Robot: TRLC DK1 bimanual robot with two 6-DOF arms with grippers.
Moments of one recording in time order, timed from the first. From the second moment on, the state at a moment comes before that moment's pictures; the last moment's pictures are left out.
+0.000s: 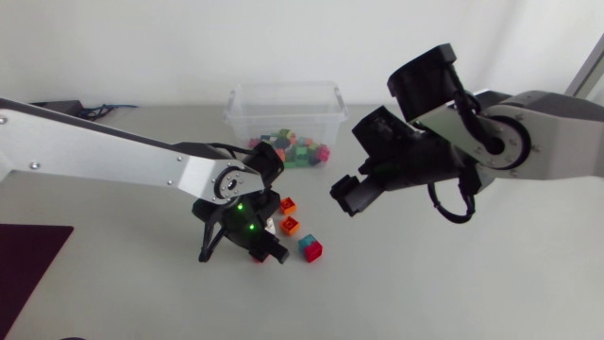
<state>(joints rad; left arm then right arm) -0.63 1.91 1.12 -0.63 0.04 0.00 0.54 1.44 1.01 -0.43 -0.07 -0.19</state>
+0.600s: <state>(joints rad) -0.58 1.61 1.15 -0.67 0.04 0.06 0.73 1.77 1.13 -0.59 -0.04 -0.13</state>
